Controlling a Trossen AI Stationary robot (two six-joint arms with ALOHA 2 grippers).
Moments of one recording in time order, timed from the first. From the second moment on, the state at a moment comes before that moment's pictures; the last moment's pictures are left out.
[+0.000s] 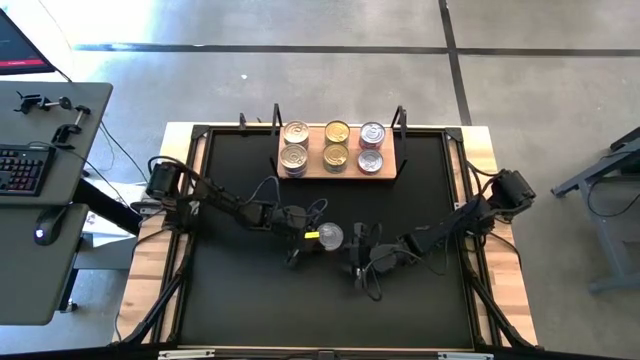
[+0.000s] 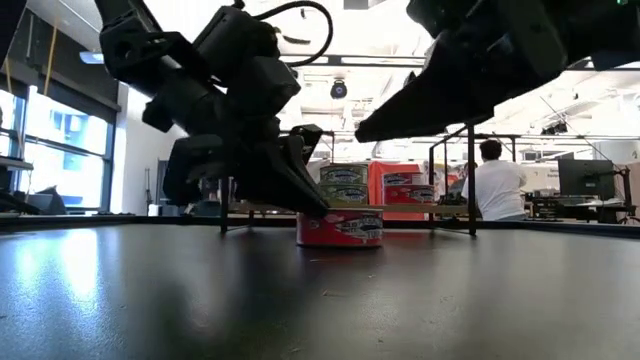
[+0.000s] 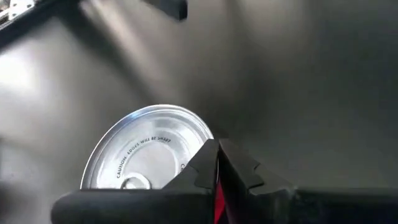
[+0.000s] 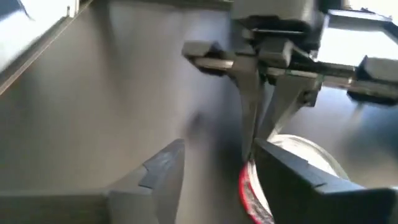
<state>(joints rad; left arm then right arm) -0.09 1.85 0.77 0.46 0.18 0.52 0.43 1.71 0.75 0.45 0.41 0.12</state>
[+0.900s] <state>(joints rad) 0.02 1.85 0.76 0.66 0.50 0.27 0.43 1.83 0.75 0.45 0.68 -0.29</state>
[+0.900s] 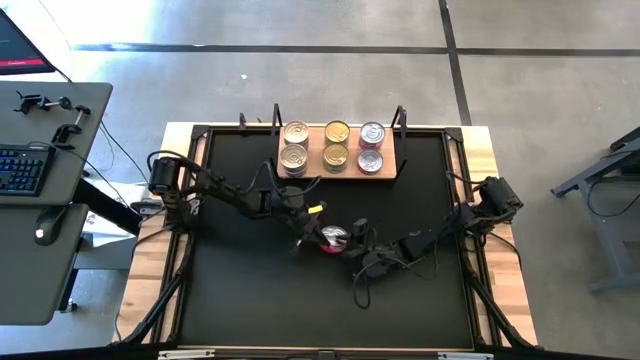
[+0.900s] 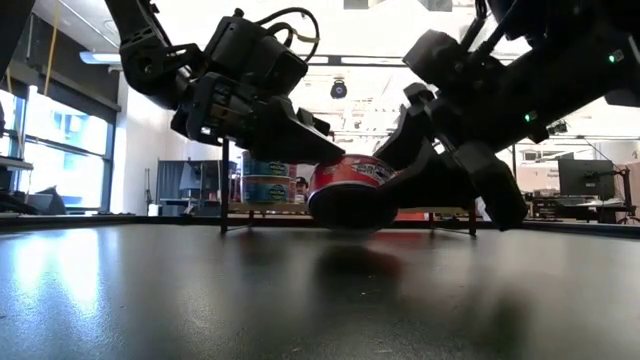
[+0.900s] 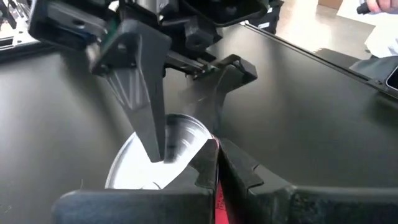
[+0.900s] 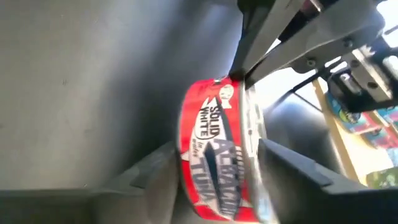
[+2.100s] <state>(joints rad) -0.19 1.79 0.76 0.58 0.21 0.18 0.01 1.57 1.06 -0.62 0.87 -0.16</state>
